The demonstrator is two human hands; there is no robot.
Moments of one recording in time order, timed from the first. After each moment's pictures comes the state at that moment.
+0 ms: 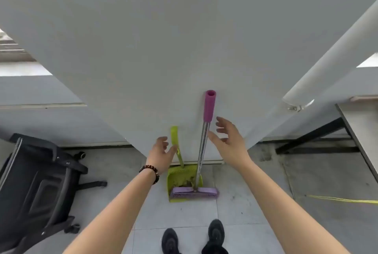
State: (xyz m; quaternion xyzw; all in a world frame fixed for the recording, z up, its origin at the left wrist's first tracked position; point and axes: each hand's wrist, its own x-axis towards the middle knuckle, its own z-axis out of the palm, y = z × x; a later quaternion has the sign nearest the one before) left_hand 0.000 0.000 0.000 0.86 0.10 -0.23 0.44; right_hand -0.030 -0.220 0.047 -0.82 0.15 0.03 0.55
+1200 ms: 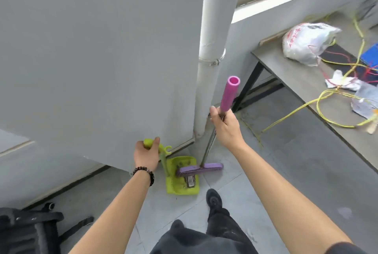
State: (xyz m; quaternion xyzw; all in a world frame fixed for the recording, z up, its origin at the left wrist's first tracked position) left_hand -0.060 -0.047 -0.012 0.79 0.14 -0.23 0.55; right_hand -0.164 -0.263 0.073 -0.74 0.35 -0.16 0.55
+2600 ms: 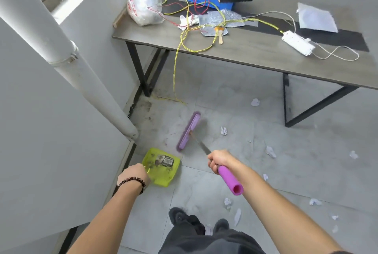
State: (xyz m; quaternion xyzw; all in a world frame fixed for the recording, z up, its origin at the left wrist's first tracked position) left_hand -0.204 -0.058 -0.007 0.81 -0.47 -0.29 -0.21; right_hand -0.461 -0.133 0.002 -0.16 0.70 -0.08 0.69
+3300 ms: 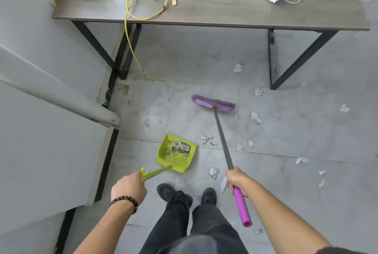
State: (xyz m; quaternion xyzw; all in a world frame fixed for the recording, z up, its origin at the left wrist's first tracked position) left_hand -0.383 0.012 -0.045 0.77 -0.55 -0.22 -0.22; right_hand -0.705 -0.012 -0.114 -0.23 0.78 0.05 0.58
